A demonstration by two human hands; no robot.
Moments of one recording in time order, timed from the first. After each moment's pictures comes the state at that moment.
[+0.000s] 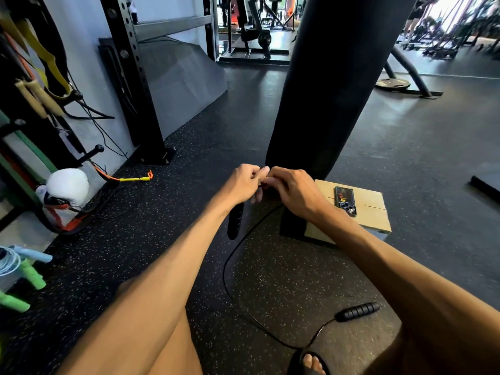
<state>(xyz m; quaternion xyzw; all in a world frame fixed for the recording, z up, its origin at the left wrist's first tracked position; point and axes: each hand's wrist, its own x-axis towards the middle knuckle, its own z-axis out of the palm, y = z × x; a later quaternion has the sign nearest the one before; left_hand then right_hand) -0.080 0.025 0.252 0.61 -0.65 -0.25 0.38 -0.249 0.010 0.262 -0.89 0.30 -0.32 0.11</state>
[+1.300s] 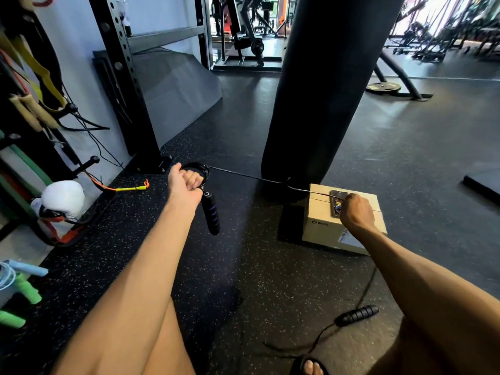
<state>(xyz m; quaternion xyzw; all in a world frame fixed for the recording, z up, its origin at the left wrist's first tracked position) 0.010 0.016 0.247 0.28 -0.01 -0.52 0.81 -0.377 -0.061 0.175 -0.65 0.72 -0.22 0.06</state>
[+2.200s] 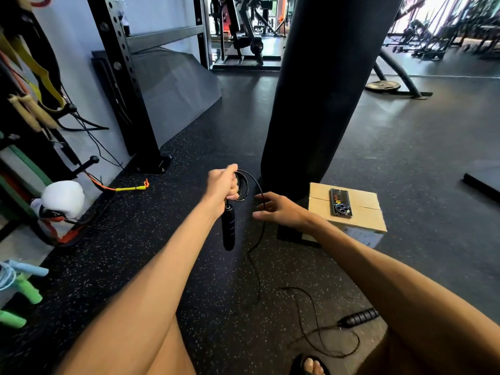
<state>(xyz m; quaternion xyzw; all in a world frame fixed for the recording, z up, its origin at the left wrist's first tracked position) -0.070 0.021 0.252 0.54 -0.33 -0.47 0.61 -0.246 0.001 0.220 -0.77 0.44 -0.13 0.44</state>
